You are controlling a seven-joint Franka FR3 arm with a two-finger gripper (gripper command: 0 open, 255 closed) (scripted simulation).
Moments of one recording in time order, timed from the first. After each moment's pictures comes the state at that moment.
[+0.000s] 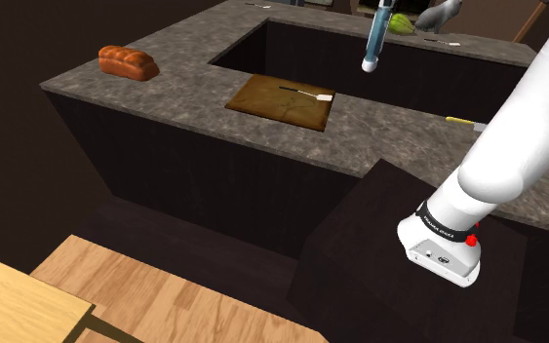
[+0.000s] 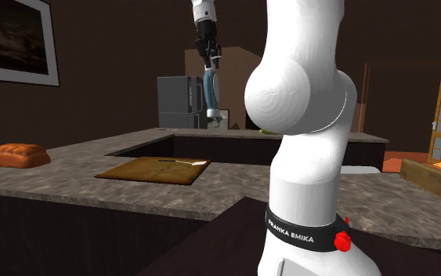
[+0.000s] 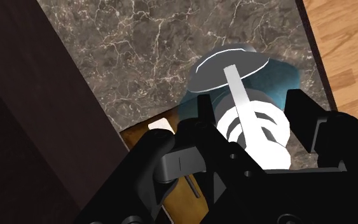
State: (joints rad) arm -0.16 0.12 -0.44 -1.37 -0.08 1.40 -0.62
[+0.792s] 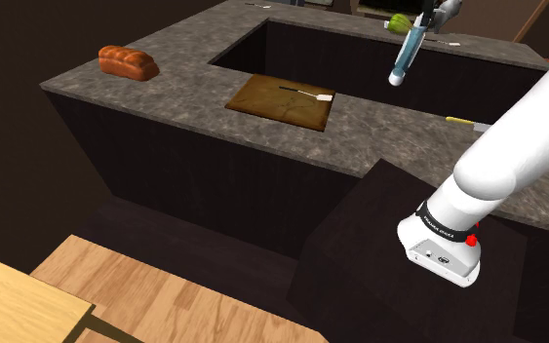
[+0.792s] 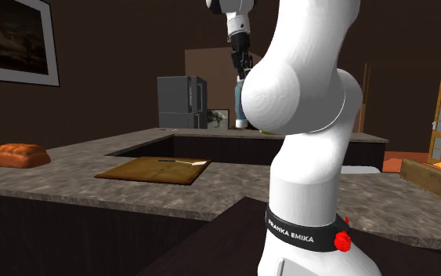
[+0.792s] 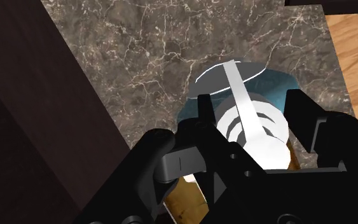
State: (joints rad) arm -0.25 -0.04 -0.53 -1.66 -0.16 1.58 -0.80
